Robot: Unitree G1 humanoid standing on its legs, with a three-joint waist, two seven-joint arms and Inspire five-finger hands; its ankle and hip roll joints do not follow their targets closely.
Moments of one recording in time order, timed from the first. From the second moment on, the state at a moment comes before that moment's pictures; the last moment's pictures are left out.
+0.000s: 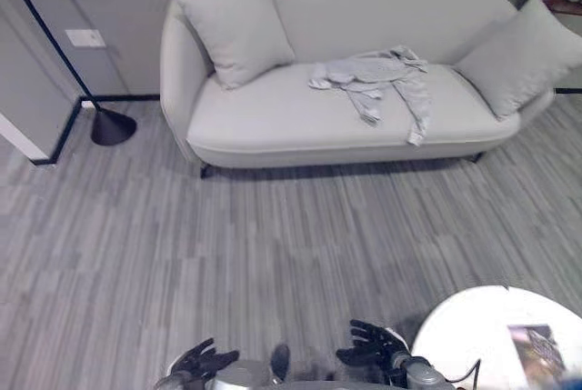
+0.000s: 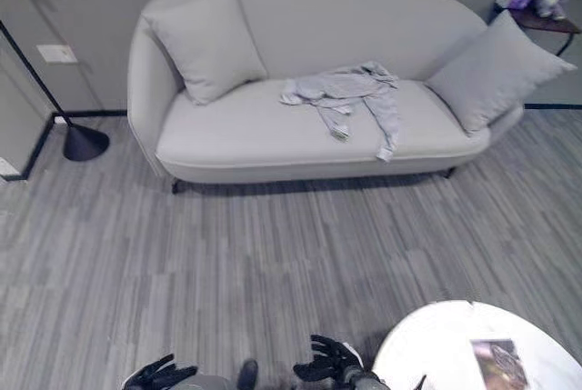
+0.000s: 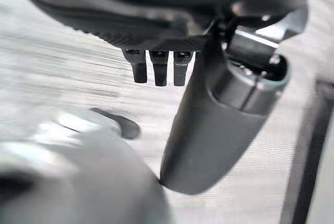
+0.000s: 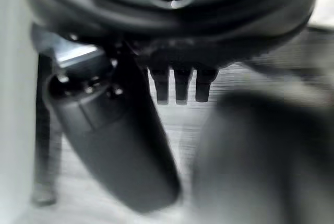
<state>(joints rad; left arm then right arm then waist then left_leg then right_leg) 0.01 0.19 -0.11 1.24 -0.42 -0.09 -0.12 0.00 -0.28 0.29 1.04 0.24 -0.11 0.12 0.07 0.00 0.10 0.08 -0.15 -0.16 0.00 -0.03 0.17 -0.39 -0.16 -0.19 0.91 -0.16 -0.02</state>
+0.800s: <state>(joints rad) 0.10 0.25 -0.06 1.21 -0.35 -0.08 -0.11 -0.06 -0.29 0.28 1.24 0.20 -0.02 0.10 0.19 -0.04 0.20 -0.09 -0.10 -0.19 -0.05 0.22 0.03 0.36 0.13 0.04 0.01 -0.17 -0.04</state>
